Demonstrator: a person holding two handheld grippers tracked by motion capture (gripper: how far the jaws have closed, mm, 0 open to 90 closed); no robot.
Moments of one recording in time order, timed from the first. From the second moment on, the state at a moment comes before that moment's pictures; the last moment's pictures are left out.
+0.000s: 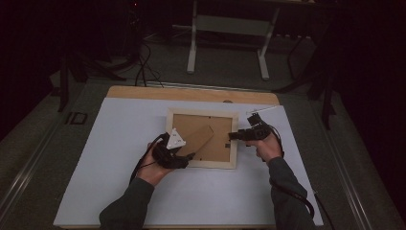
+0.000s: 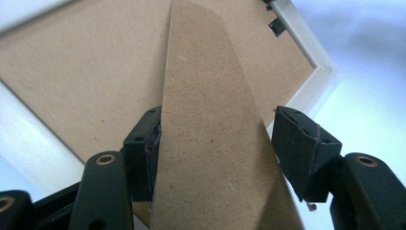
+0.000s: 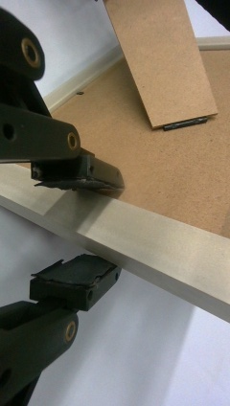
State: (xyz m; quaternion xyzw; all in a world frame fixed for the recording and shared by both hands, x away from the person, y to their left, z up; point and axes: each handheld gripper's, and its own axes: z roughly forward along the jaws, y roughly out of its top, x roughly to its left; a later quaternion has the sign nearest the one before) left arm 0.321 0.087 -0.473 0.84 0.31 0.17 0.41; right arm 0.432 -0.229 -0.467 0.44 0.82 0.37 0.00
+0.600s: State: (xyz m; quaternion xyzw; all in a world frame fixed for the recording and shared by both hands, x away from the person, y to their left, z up) left arm 0.363 0.113 -0.477 0.80 0.38 -0.05 0.45; right arm 0.429 -0.229 -0.467 0.44 0.82 0.38 0.01
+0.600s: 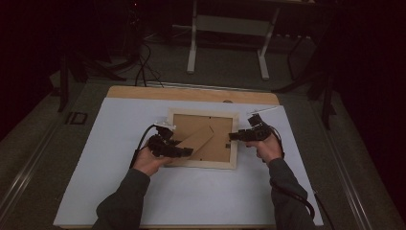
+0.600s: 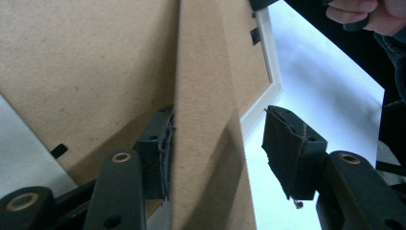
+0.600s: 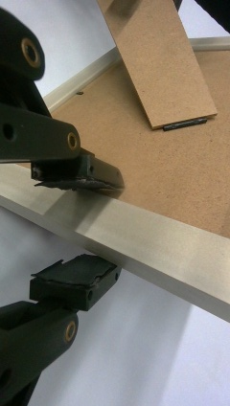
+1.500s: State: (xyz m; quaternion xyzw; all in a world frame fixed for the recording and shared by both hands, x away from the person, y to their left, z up) left arm 0.366 0.105 -0.477 0.85 0.35 -0.07 0.39; right arm 0.422 -0.228 -0.458 0.42 0.82 0.38 0.03
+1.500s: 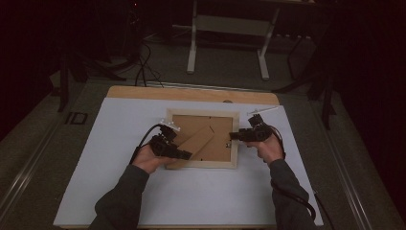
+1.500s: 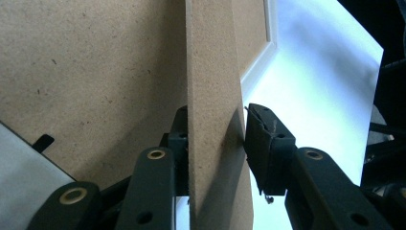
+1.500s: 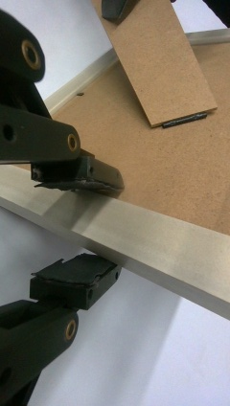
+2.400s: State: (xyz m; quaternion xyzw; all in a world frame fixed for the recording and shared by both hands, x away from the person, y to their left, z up) left arm 0.359 0.097 -0.473 0.87 0.33 -0.01 0.38; right arm 0.421 -0.235 -0.452 0.40 0.82 0.41 0.01
